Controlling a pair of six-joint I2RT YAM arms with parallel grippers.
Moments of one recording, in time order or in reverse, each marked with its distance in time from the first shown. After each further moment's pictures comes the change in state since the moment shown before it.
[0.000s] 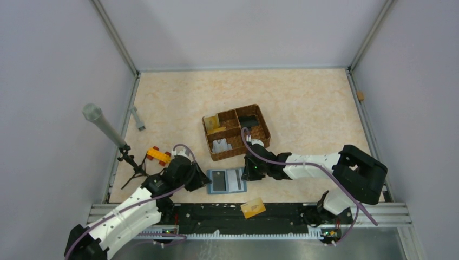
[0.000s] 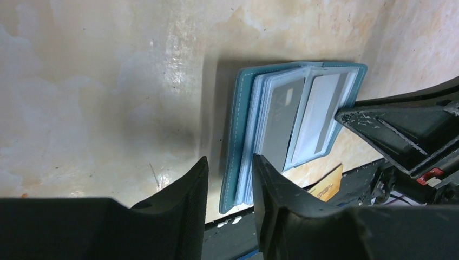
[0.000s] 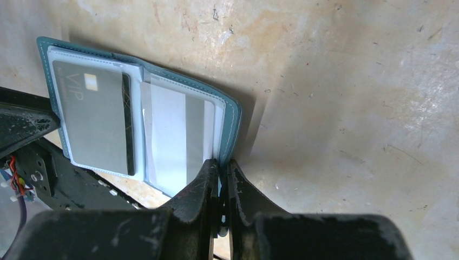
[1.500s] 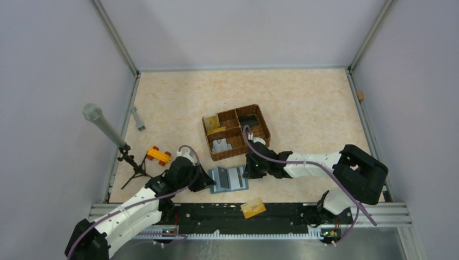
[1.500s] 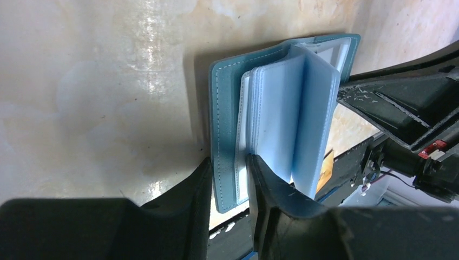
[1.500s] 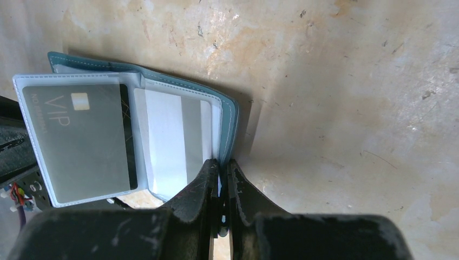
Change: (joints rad) left arm 0.014 0.060 -0.095 0.213 0.135 0.018; right arm -0.019 0.000 0.000 0.000 0.008 -0.002
